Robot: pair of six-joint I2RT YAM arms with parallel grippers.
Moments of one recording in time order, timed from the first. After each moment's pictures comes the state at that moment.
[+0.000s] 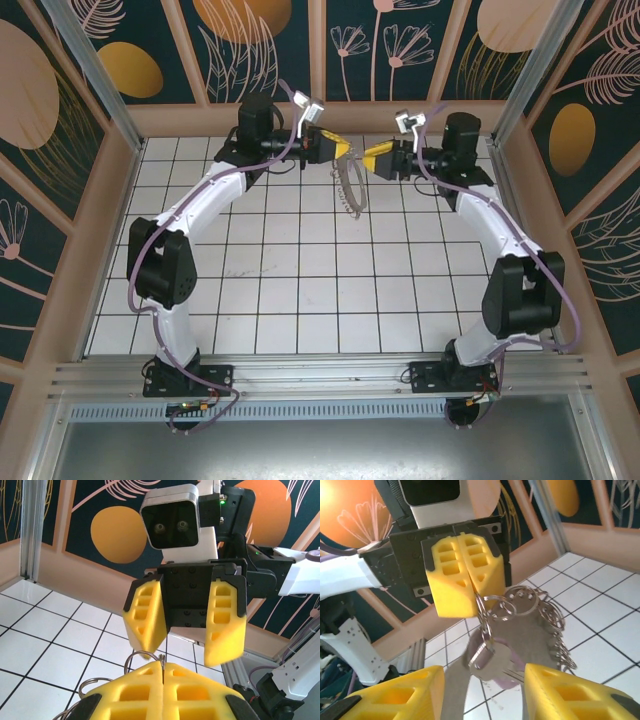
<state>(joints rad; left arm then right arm) -0.44 1.92 1.72 0.08 1.12 -0.28 0.14 1.56 1.26 0.12 -1.25 0.29</state>
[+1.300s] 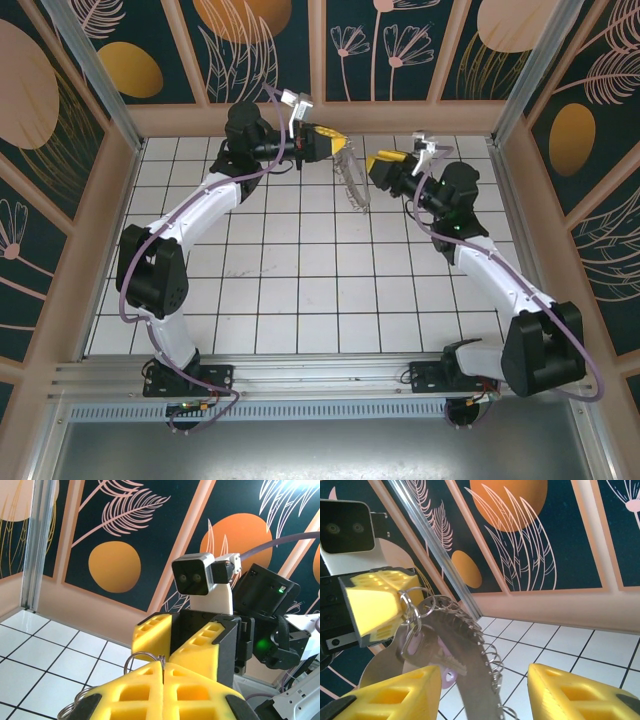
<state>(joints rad) -0.44 1.83 1.56 0.41 1.07 -0.50 0.28 1.28 0.87 0.49 -0.57 0.49</state>
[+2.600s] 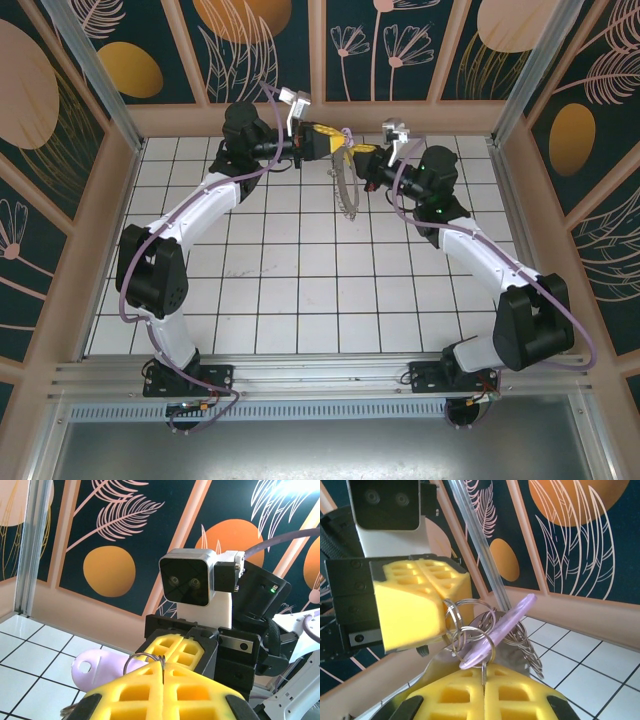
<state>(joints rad) -0.44 1.83 1.56 0.46 1.09 -0.55 0.38 1.41 1.02 0.50 -0.66 0.41</state>
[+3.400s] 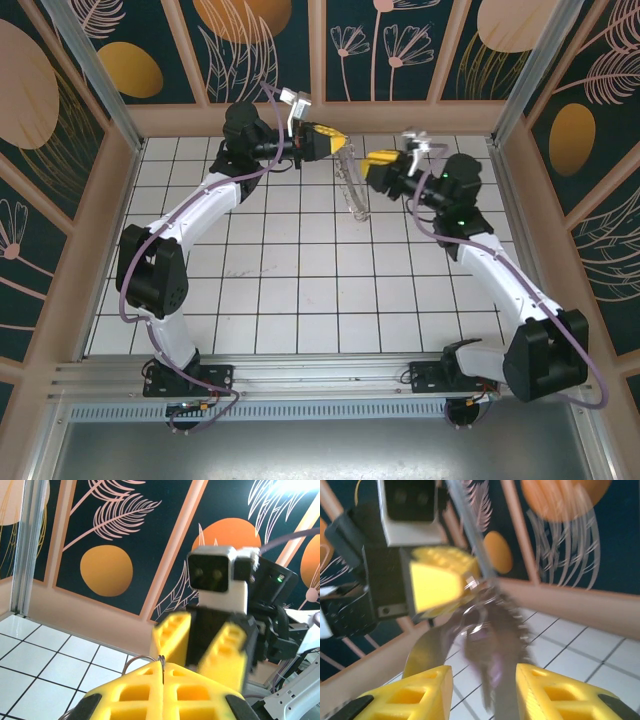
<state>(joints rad) -0.44 1.83 1.56 0.46 1.10 -0.55 0.26 1.23 0.94 0.38 -0.72 0.39</state>
